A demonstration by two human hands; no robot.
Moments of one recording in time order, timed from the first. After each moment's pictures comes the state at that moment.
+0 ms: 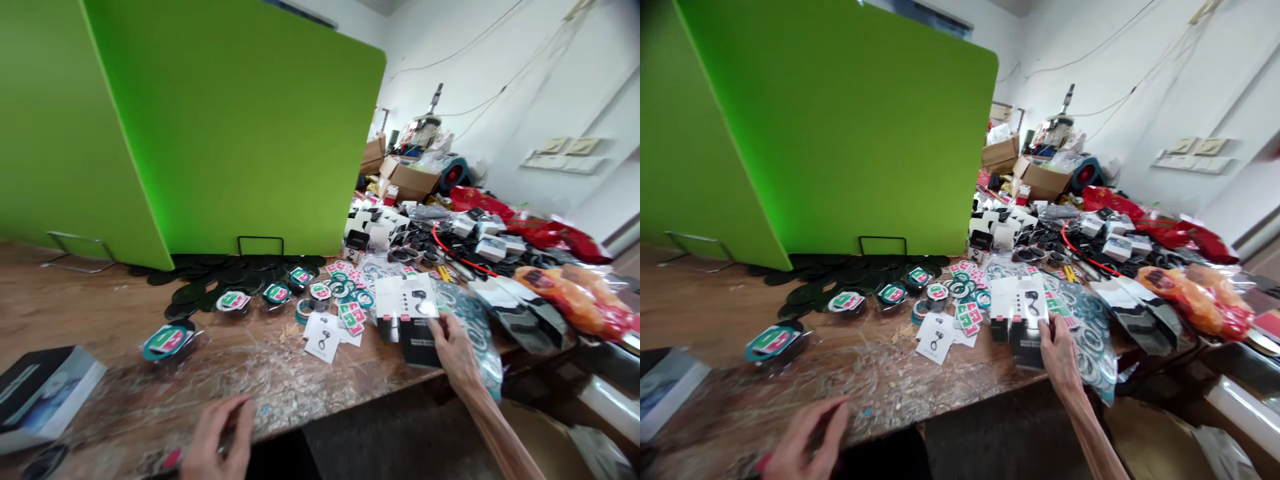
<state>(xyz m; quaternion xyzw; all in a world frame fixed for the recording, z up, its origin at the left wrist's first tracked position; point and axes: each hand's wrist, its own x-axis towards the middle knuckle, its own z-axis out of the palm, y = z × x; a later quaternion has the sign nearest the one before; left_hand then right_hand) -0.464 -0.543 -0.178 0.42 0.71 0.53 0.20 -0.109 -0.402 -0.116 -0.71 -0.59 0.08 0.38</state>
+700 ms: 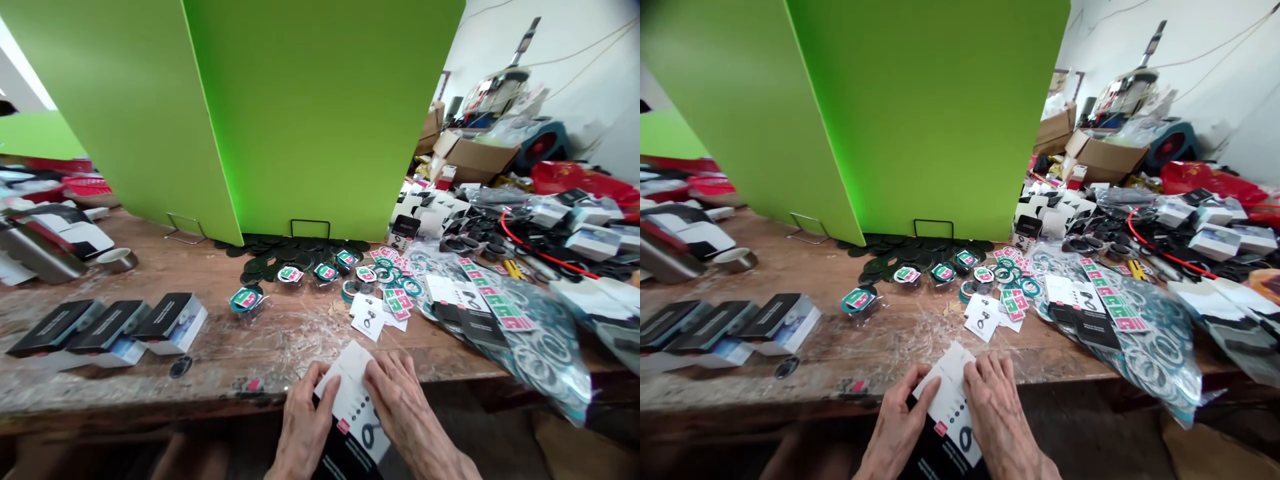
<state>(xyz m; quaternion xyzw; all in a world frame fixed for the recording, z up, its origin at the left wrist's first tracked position) -0.427 -0.564 -0.142 0.47 0.67 0.47 0.33 -0.260 -0.509 -0.140 -0.37 -0.89 -0.05 0.27</state>
